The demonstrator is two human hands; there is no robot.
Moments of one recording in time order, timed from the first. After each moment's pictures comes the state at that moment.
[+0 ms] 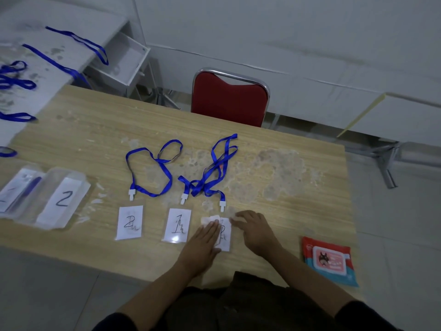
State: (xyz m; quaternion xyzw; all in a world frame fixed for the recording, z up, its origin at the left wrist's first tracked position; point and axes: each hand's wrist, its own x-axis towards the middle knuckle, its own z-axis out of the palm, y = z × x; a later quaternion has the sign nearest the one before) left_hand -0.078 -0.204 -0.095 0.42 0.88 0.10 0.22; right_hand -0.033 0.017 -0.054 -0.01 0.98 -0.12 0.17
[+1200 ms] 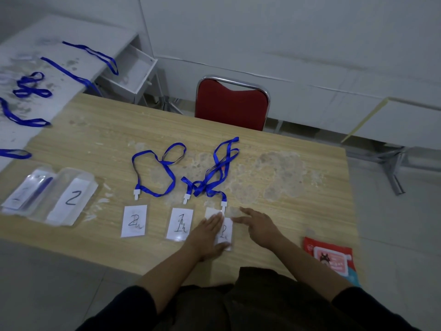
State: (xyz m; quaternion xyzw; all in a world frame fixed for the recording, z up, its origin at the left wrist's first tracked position) left_hand -0.101 -0.184 -0.081 0.39 0.88 0.11 0.26; right_hand -0.042 0.035 -0.053 0.04 0.95 -0.20 0.22
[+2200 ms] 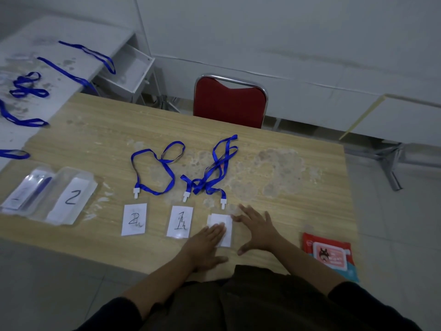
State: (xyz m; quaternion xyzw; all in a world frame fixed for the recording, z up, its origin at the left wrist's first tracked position) left_hand -0.080 -0.202 -0.084 0.46 0.84 0.05 0.27; right_hand -0.029 0.034 -0.074 0.01 0.95 -0.14 0.28
